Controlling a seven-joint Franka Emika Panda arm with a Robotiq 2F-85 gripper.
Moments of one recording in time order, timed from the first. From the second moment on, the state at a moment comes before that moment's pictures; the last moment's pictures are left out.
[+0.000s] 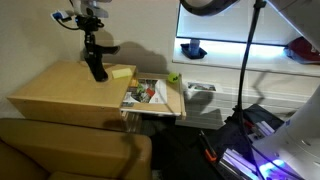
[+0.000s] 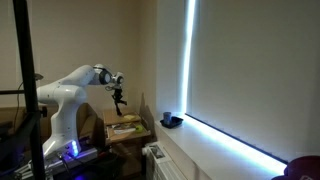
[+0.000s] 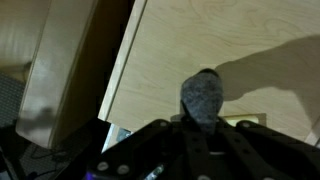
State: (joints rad) arm 0.41 1.07 -0.01 -0.78 0.18 1.84 2.20
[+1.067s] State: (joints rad) arm 0.36 1.18 -0.01 -0.77 0.20 1.78 2.25
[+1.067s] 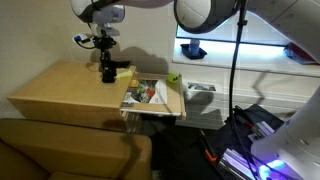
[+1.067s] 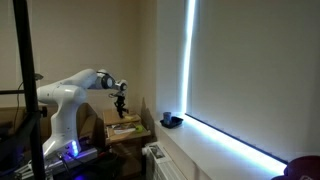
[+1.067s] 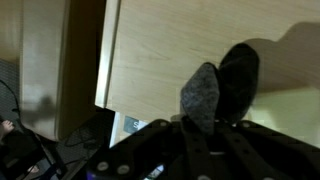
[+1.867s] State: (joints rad) arm 0.31 1.37 0.05 -0.67 0.19 1.50 2.35
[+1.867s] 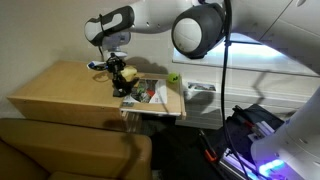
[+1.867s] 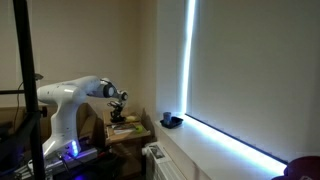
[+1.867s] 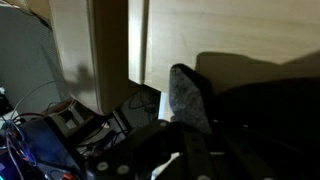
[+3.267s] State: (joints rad) arm 0.16 1.47 0.02 -0.55 0.21 1.32 2.56
